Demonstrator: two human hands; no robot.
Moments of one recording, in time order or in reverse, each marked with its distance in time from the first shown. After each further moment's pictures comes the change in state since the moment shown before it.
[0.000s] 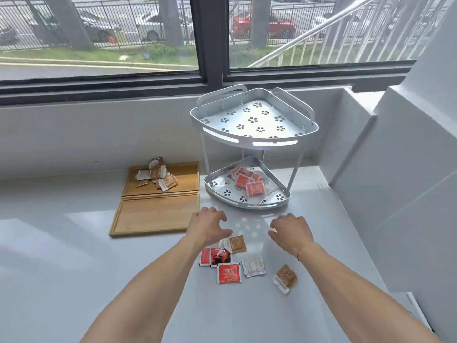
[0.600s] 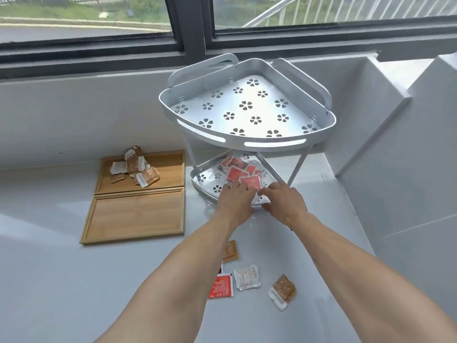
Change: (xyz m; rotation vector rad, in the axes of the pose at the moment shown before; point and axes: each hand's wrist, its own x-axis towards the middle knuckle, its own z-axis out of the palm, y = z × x) left_hand 0.107 0.078 0.010 0.182 0.054 0.220; right_hand 0.105 0.030 -0.003 0.123 0.087 -0.091
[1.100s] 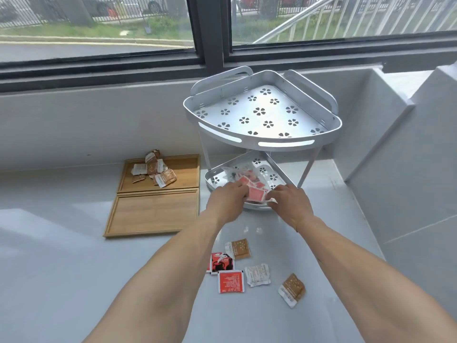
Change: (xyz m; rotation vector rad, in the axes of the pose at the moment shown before) left_hand -0.043 -0.039 -0.032 -0.148 0.101 0.001; right_hand -0.018 -0.024 -0.020 0.016 0.068 -0.007
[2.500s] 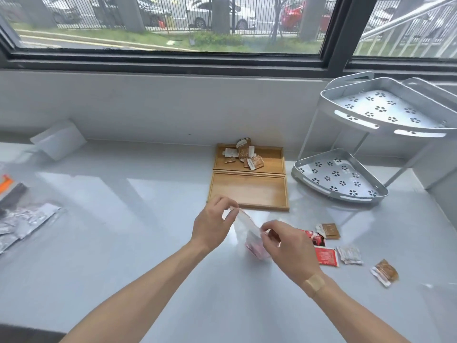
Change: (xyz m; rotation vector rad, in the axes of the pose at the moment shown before) left_hand -0.291 -0.190 -0.038 -0.507 0.437 -0.282; right_hand -0.151 -0.327 0.016 0.487 0.254 -0.086
